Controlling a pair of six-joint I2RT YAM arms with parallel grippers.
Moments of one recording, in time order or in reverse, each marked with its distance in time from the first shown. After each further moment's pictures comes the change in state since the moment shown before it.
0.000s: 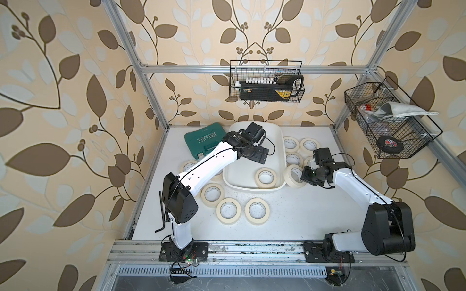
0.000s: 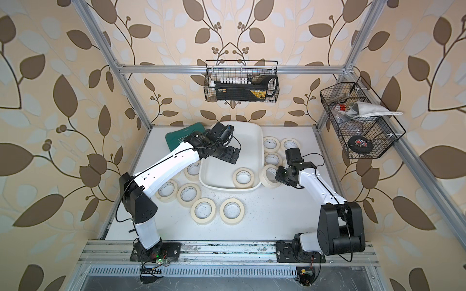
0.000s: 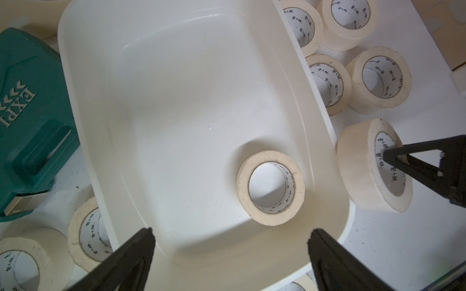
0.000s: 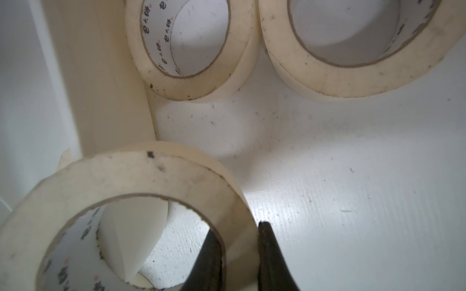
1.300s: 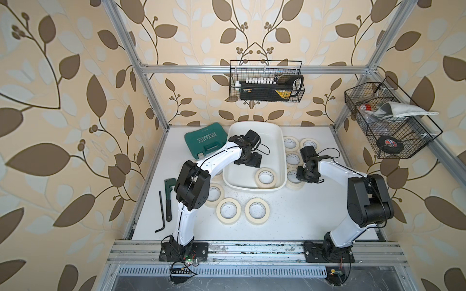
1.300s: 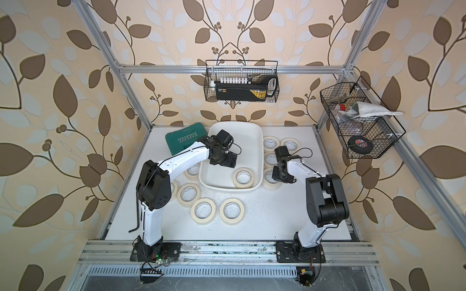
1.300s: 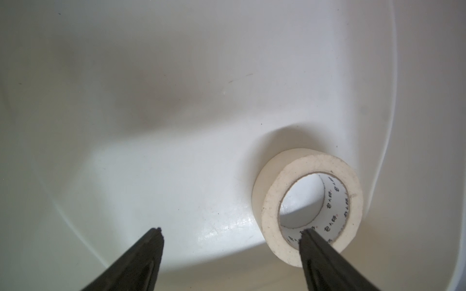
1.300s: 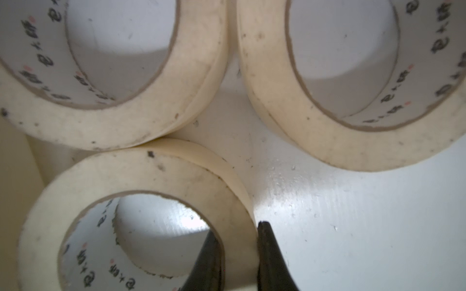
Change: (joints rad) left arm 0.092 0.212 -0.094 0.094 0.149 -0.101; right arm 0.080 0.309 0.122 0.029 0.245 -0.048
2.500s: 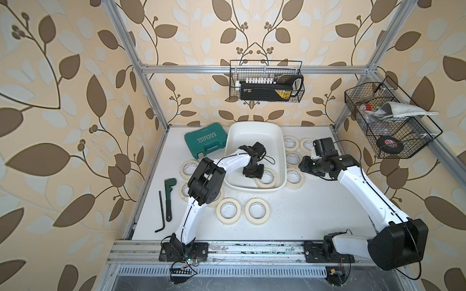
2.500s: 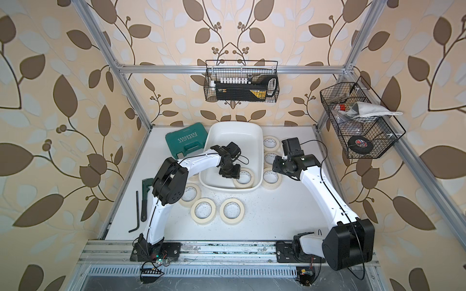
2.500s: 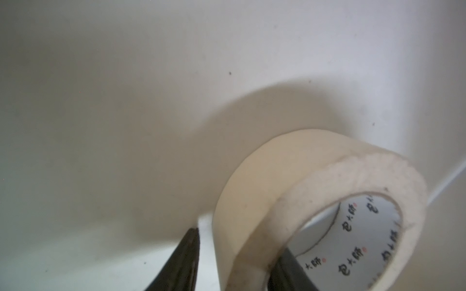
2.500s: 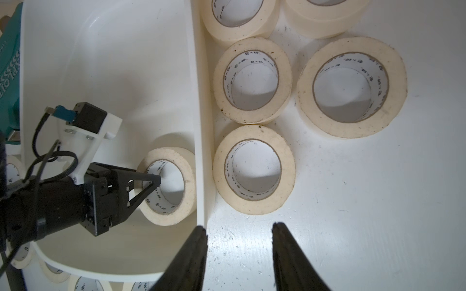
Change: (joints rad) left arm -0.042 0.162 -0.034 0.074 0.124 -0.075; right arm 0.043 -0.399 0.091 -0.179 -0.183 0.072
